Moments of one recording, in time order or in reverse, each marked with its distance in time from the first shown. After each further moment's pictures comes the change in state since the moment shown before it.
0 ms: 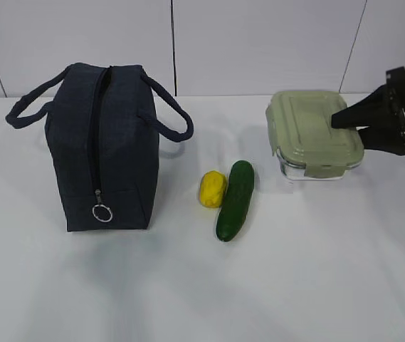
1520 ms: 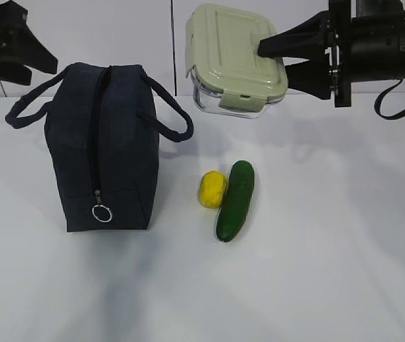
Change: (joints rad) left arm 0.000 1.370 -0.801 -0.549 -0.173 0.332; right arm 0.253 -0.061 -0.073 0.311 0.008 0.015
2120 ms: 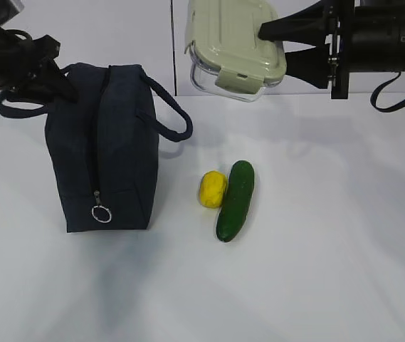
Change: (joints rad) left arm -0.006 0.209 -0.087 -0.068 0.007 0.029; right arm 0.000 0.000 0.000 0.083 0.000 0.000
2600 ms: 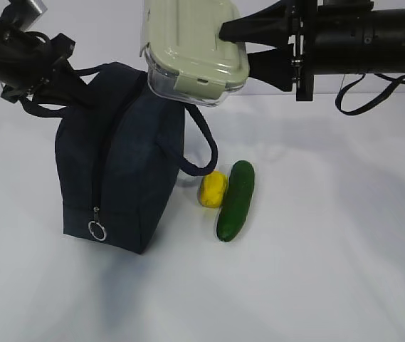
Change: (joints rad) left arm -0.032 0.008 0.000 -0.115 0.119 0.090; right arm 0.107 0.000 0.000 0.053 -0.022 -0.024
